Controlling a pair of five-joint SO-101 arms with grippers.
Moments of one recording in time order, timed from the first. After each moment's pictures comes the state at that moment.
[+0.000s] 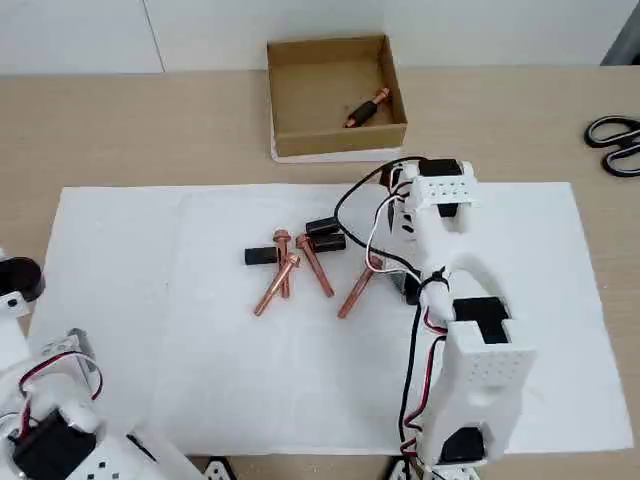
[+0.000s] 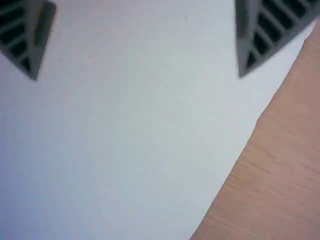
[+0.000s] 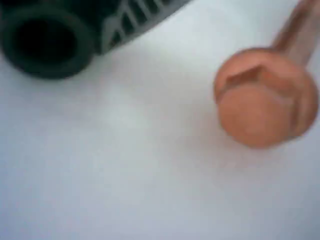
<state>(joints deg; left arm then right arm) -52.6 -77.6 51.9 85.9 -16.7 -7.2 26.4 -3.5 88.2 -4.7</state>
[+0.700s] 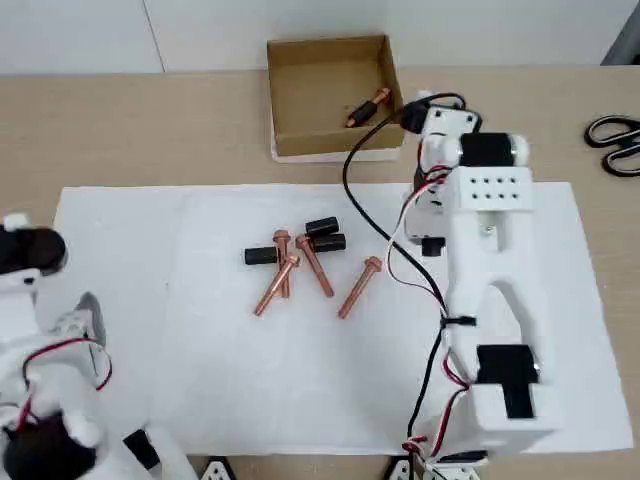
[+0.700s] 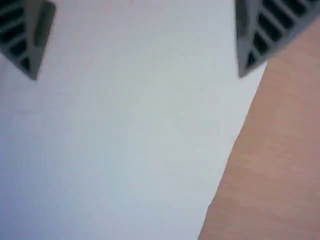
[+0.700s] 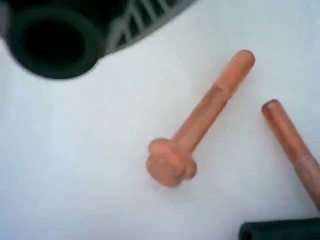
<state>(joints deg) -39.7 -71.0 35.2 88.7 -15.0 -4.2 3.8 -9.8 95.2 -1.1</state>
